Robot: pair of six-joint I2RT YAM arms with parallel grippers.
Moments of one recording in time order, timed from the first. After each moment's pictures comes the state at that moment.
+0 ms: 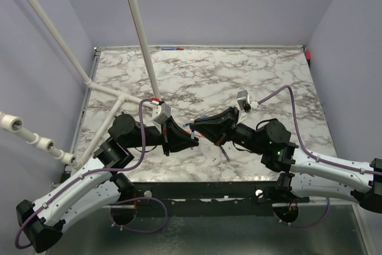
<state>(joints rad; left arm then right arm) -0.77 0.68 0.63 0.16 0.73 -0.43 1.15 0.93 0.70 0.55 -0.02 0.42</state>
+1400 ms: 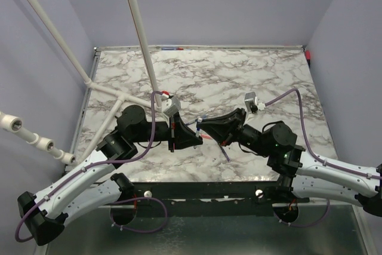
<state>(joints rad) -0.78 0.79 0.75 0.01 0.70 -0.46 1.15 0.85 0.65 0.48 0.02 0.42</state>
